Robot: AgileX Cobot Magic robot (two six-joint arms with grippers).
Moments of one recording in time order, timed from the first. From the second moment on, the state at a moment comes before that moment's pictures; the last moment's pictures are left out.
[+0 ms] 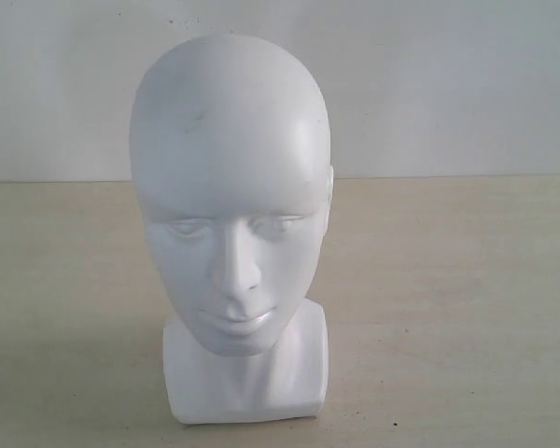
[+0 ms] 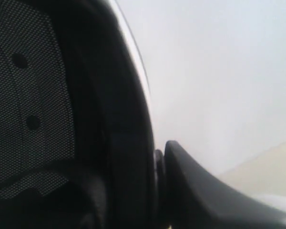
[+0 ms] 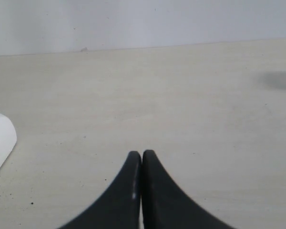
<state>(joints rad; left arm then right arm) -0.32 1.02 -1.31 -0.23 0.43 0.37 0.09 0.00 0.00 0.06 0.34 0.03</state>
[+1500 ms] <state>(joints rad) -0.32 0.88 -0.71 0.36 -1.15 -1.14 0.09 0.00 0.00 0.06 0.34 0.03</state>
